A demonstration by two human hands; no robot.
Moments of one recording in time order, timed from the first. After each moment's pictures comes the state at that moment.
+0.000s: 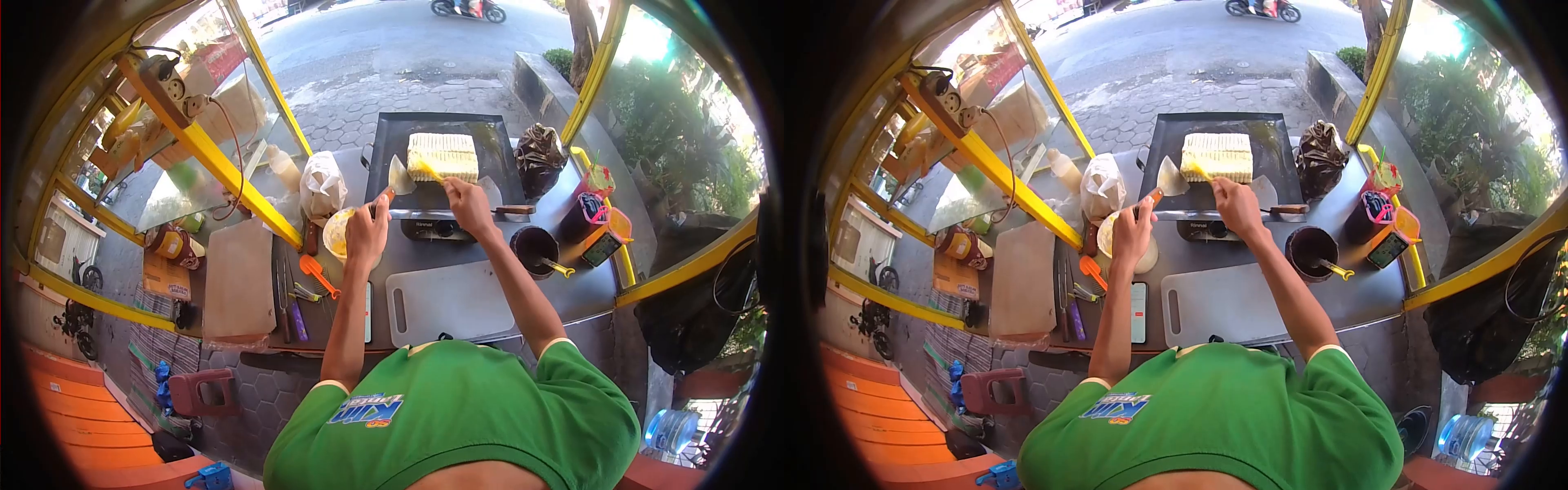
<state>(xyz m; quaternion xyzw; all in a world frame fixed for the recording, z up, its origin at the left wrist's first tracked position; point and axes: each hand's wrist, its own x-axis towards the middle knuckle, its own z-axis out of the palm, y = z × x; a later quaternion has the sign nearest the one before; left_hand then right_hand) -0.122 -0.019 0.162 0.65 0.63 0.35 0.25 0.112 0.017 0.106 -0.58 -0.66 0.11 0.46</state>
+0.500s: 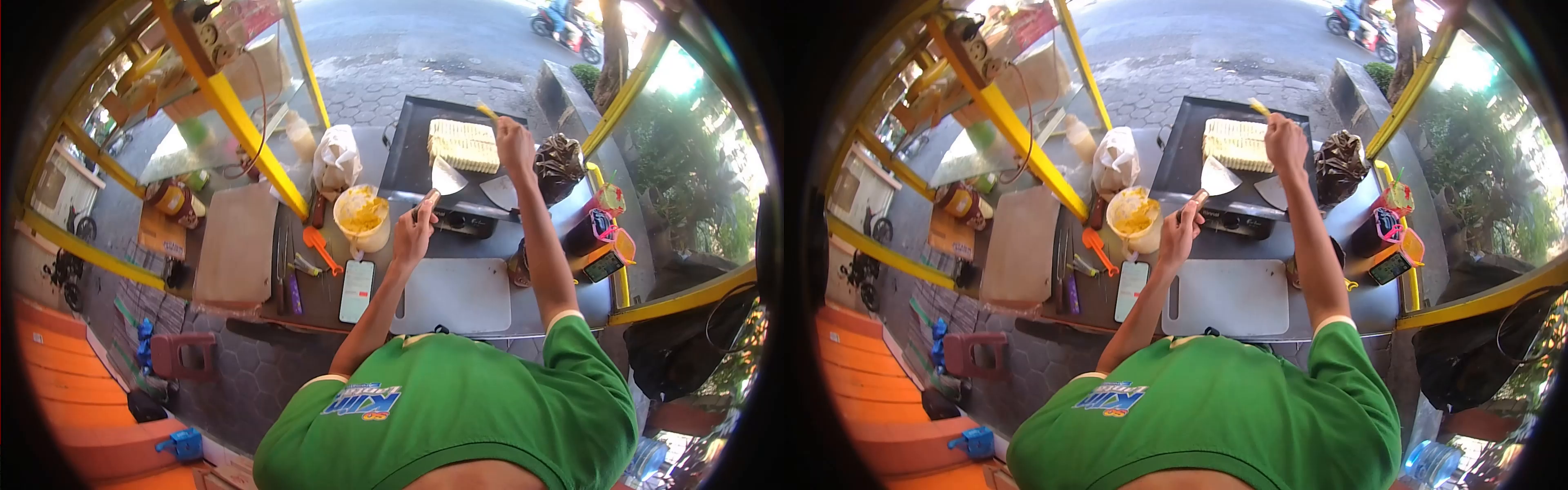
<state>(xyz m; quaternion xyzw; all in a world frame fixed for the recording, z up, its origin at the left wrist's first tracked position) -0.074 -0.044 0.089 0.51 0.54 0.50 0.45 0.155 0.102 0.179 -0.69 -0.63 -0.04 0.36</state>
